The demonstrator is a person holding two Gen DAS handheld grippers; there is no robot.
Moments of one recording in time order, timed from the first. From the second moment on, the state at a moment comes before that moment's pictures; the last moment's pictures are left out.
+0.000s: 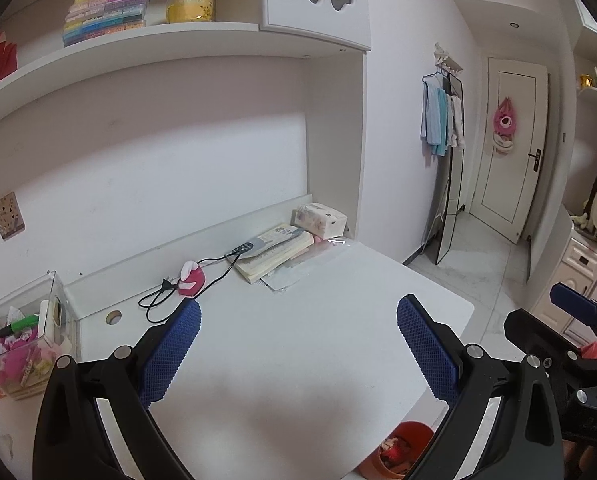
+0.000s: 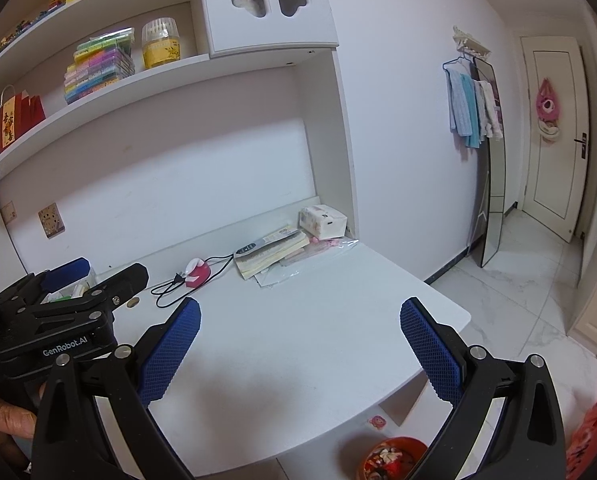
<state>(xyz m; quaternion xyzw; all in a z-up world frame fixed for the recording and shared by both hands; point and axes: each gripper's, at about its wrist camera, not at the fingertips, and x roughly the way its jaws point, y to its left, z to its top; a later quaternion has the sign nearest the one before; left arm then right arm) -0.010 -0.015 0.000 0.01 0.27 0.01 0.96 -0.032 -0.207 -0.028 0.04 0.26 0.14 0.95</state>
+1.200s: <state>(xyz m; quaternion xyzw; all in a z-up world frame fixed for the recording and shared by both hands) -0.009 -0.014 -0.002 0.02 0.27 0.00 0.96 -0.036 -0.207 -0.030 0.05 0.27 0.13 0.95</state>
